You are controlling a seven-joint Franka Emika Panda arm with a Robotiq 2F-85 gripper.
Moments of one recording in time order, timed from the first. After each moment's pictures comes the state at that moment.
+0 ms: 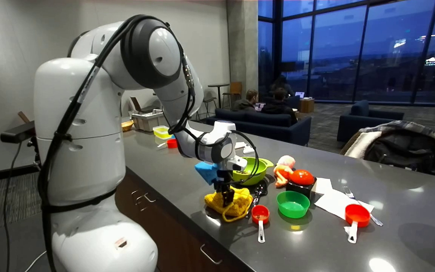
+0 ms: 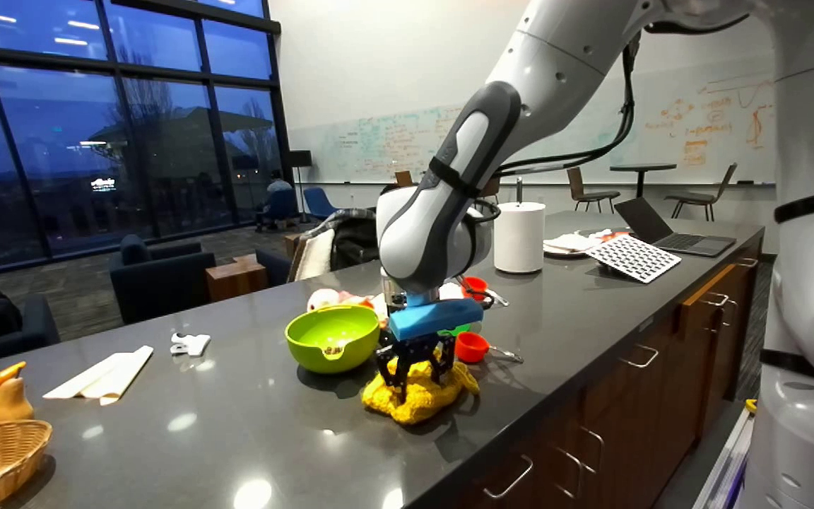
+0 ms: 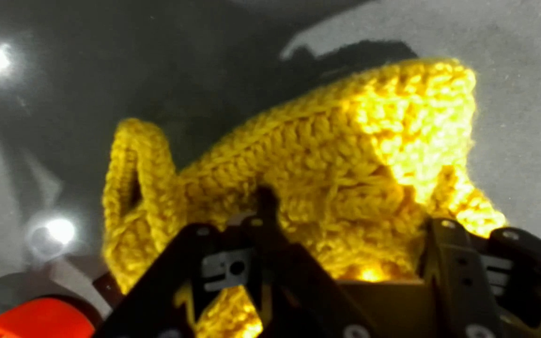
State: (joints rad) arm 0.16 0.13 0.11 -2.42 0.06 2.51 0.55
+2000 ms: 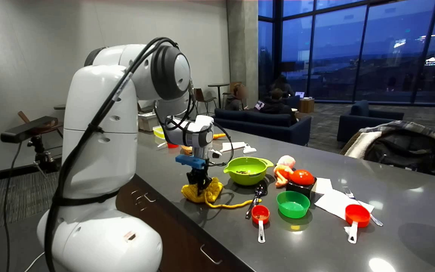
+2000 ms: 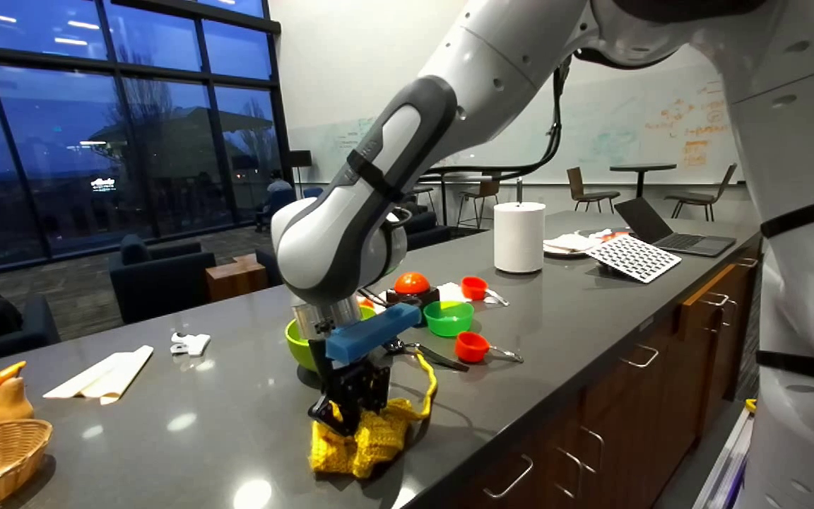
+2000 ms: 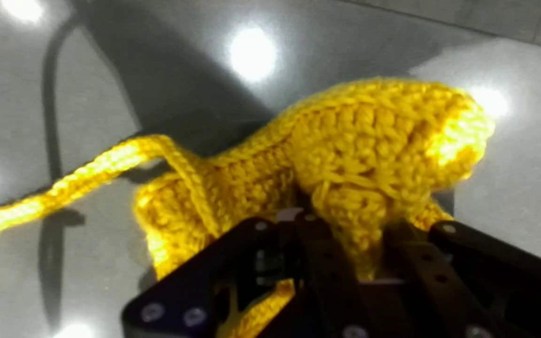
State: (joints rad) arm 0.30 0.30 0.22 -2.12 0.04 2.16 0.32
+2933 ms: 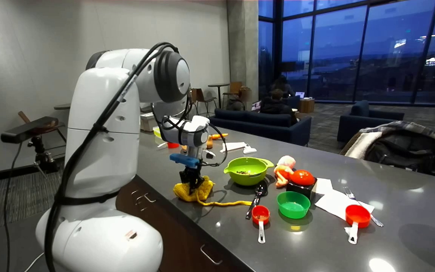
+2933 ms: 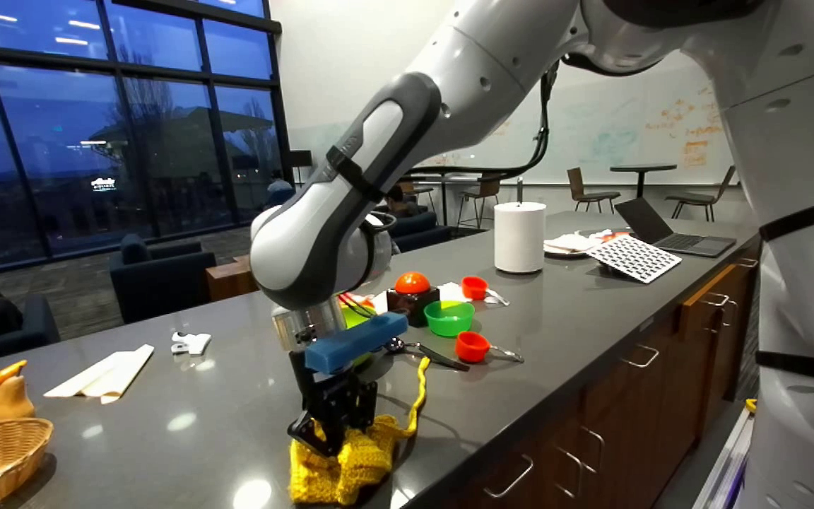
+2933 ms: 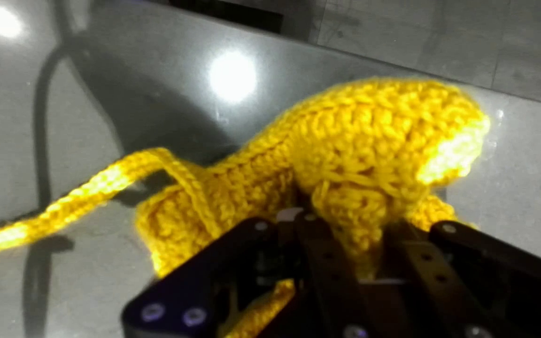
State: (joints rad) arm 0.33 0.33 0.24 -2.08 0.11 2.12 0.31
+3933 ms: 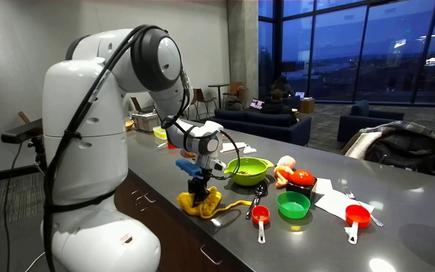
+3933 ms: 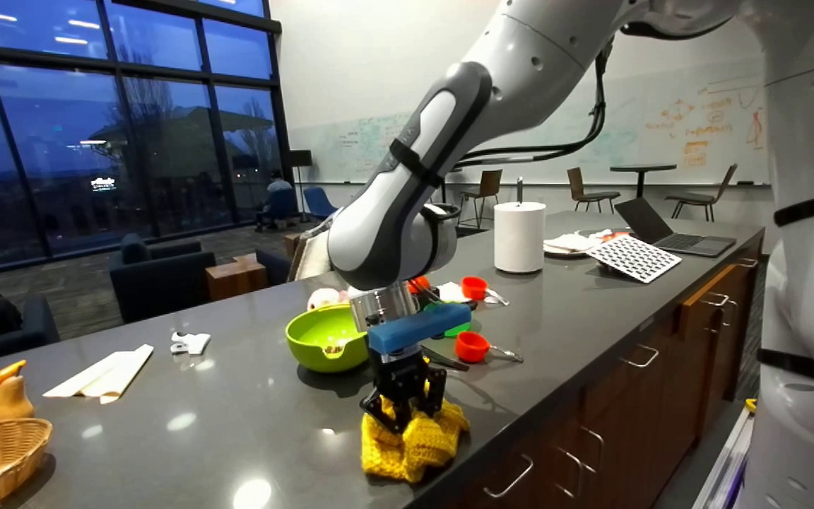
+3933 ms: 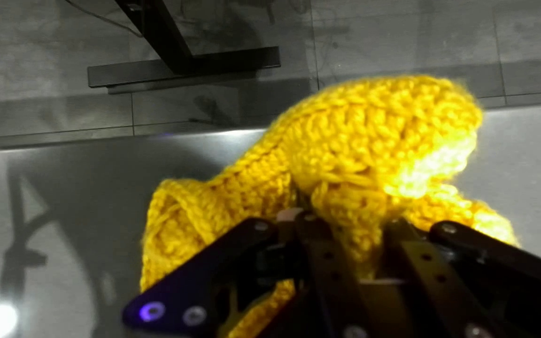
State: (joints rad) arm 0.25 0.16 0.18 -2.33 0.22 2.15 0.41
